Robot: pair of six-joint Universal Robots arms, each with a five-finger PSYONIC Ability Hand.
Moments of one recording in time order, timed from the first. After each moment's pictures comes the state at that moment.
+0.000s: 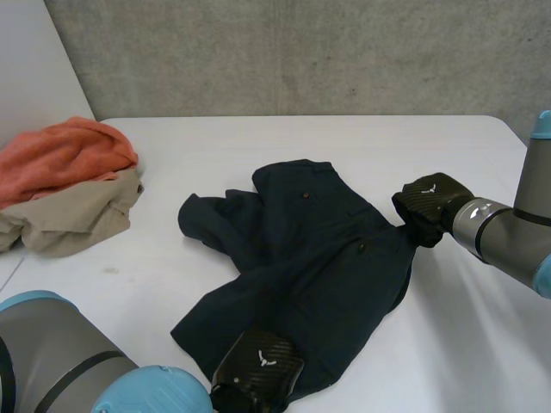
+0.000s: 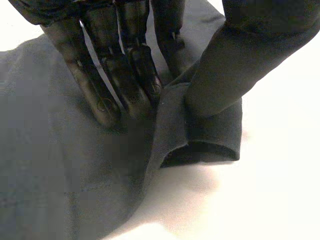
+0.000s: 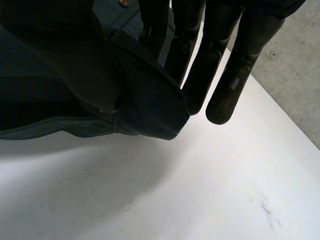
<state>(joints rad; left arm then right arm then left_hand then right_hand) 3.75 -1.94 -1.88 3.32 -1.71 3.38 1.81 -1.05 1.33 0.21 1.31 2.50 1.13 1.19 1.19 1.19 0.98 0.99 1.18 1.18 1.19 0.98</state>
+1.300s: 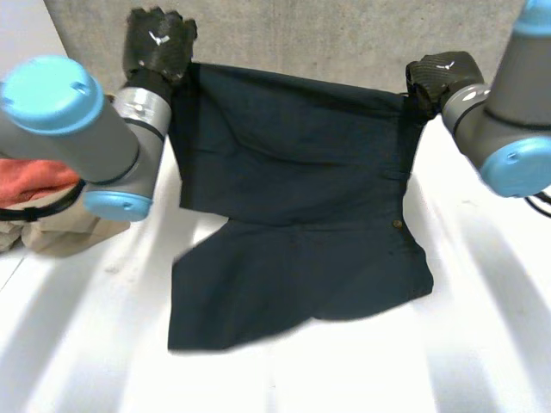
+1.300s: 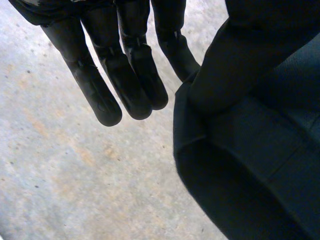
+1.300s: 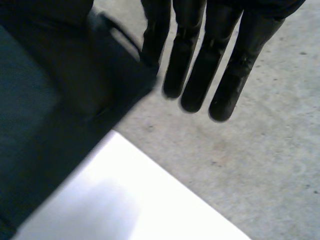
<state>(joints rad) 4.27 -2.24 -0.95 3.56 -1.61 3.58 1.90 -0.72 0.47 0.29 1.58 2.81 1.13 1.19 1.18 1.19 0.98 0.71 0.88 0.88 0.89 0.71</state>
